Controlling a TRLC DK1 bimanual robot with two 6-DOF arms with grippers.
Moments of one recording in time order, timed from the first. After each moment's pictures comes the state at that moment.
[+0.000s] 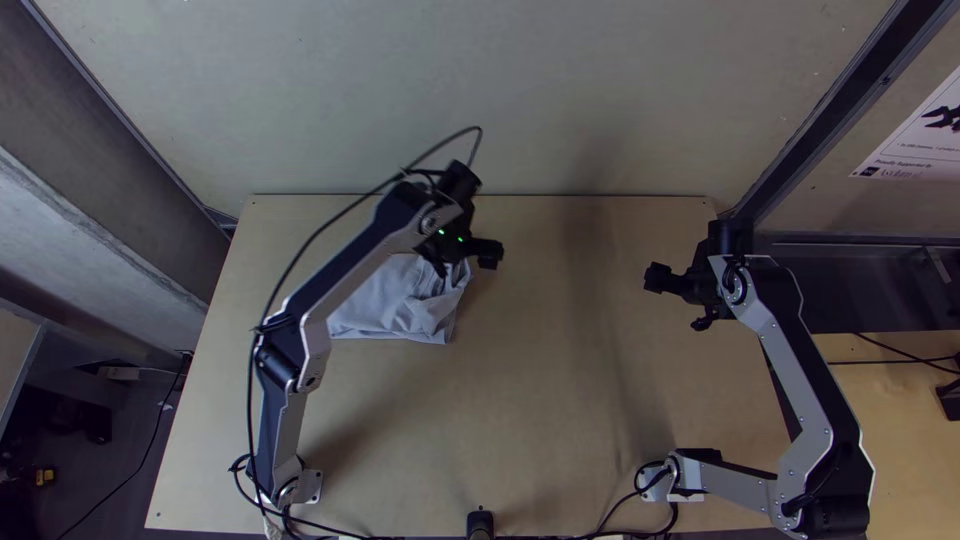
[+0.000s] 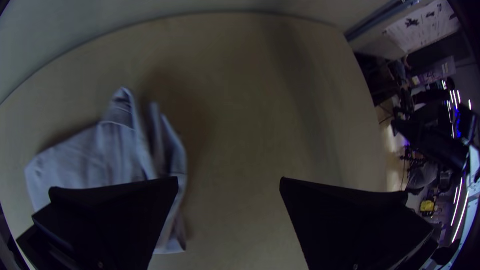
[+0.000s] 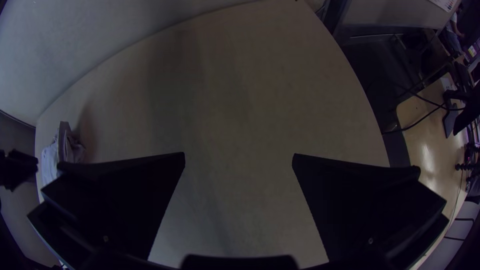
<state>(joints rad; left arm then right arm) -0.63 2.06 2.27 -1.20 0.12 -0.40 0.02 1.31 1.16 -0.85 0.03 0.29</state>
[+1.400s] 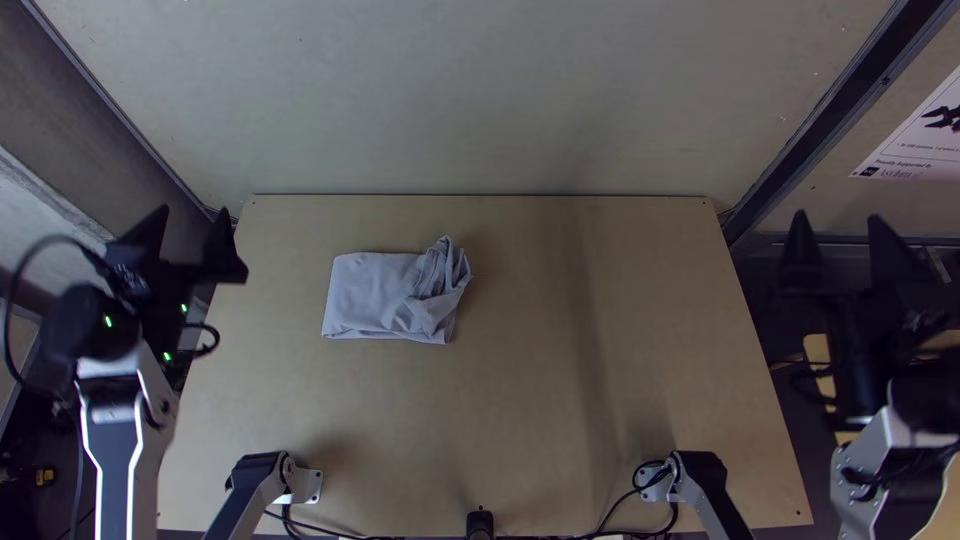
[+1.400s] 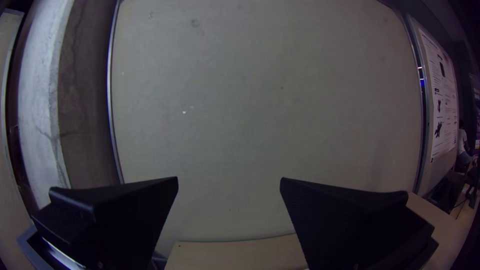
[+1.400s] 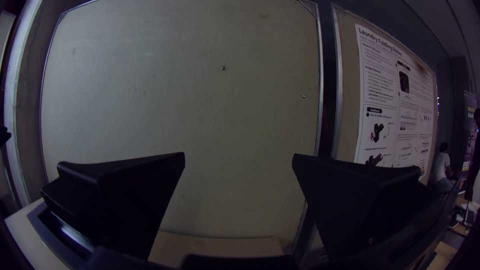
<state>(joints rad) 0.15 0.68 1.04 -0.16 0.09 0.11 -0.01 0.65 1.26 -0.38 0.03 -0.07</state>
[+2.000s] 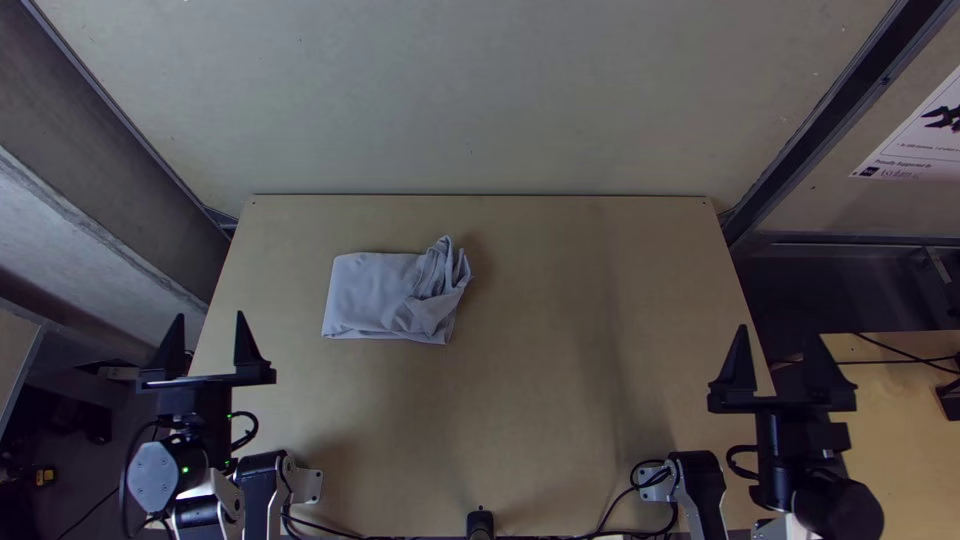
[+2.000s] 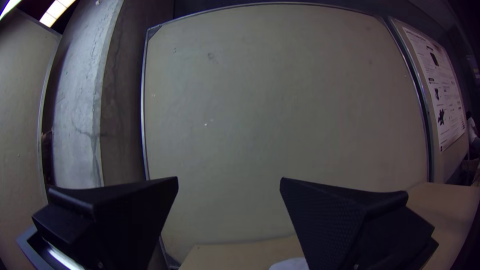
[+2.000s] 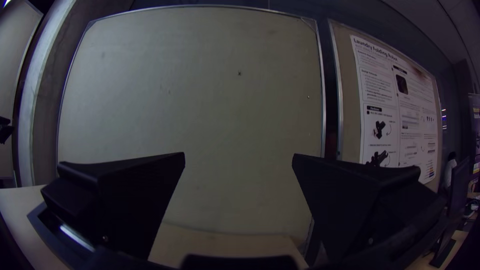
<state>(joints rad) 0.21 0.02 0.41 -0.04 0.07 0.14 0.07 0.01 0.62 -0.23 0.03 -0.09</state>
